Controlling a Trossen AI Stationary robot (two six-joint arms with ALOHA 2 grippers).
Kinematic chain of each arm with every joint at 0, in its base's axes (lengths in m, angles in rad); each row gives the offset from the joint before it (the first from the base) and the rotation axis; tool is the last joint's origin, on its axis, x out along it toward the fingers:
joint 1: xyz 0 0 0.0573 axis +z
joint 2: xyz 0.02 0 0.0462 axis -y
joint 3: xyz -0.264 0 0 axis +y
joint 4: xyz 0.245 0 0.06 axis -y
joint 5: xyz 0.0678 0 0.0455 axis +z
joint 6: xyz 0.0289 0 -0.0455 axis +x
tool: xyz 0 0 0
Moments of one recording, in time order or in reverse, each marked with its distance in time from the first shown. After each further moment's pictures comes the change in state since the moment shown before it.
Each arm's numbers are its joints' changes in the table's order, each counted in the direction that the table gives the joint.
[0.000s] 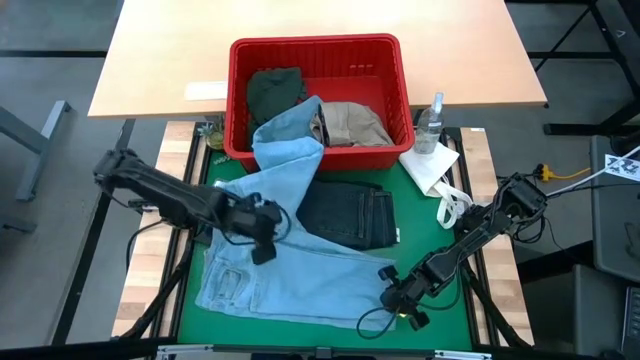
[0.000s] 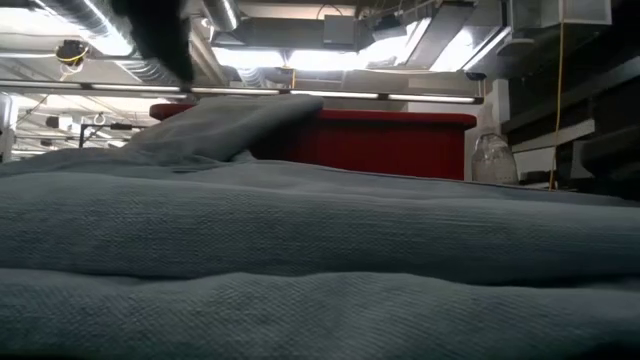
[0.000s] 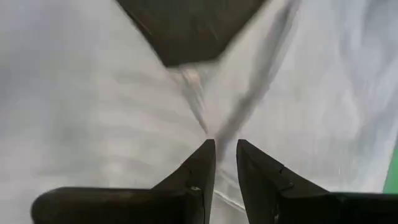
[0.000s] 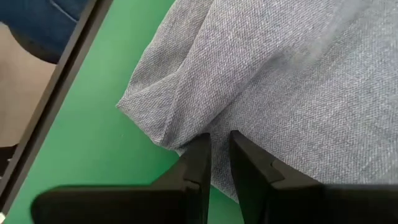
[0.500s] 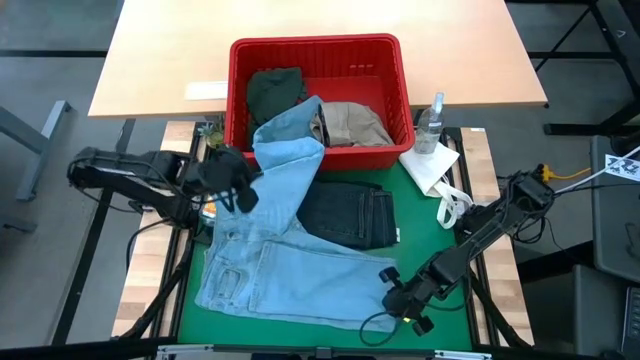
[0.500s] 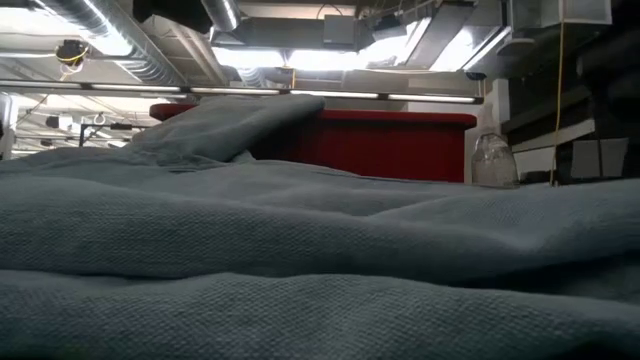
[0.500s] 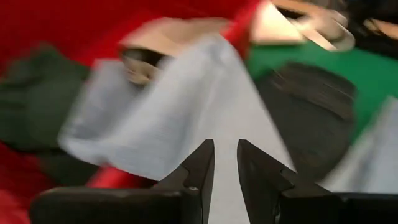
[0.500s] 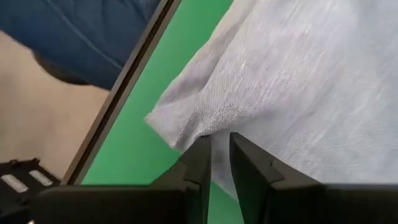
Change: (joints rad) left arm 0.182 0.352 0.000 0.005 0.352 0.148; right arm 0.002 0.097 -0.121 -0.138 -0.058 -0.001
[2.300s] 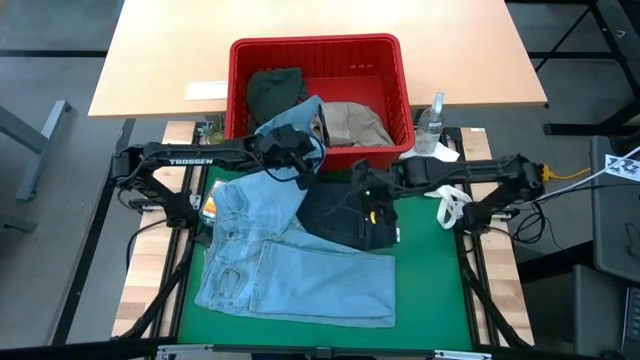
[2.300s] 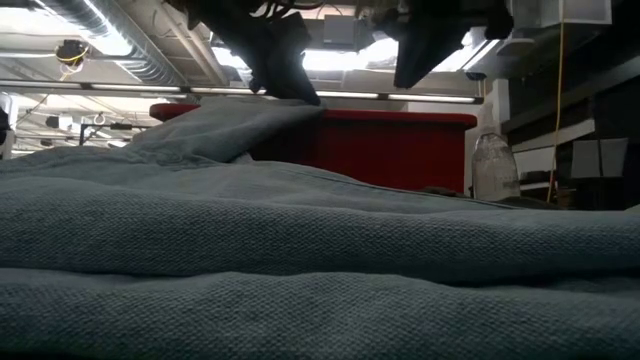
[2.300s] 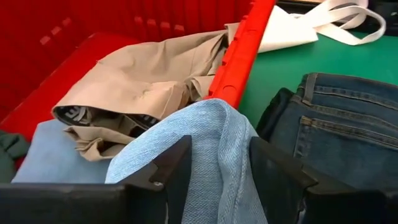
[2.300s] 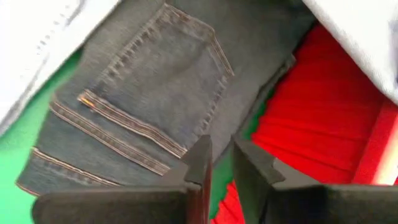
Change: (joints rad) left arm 0.404 -0.490 0.000 0.643 -0.386 0.477; right arm -0.703 0.015 -0.548 -0.682 -0.267 -0.929
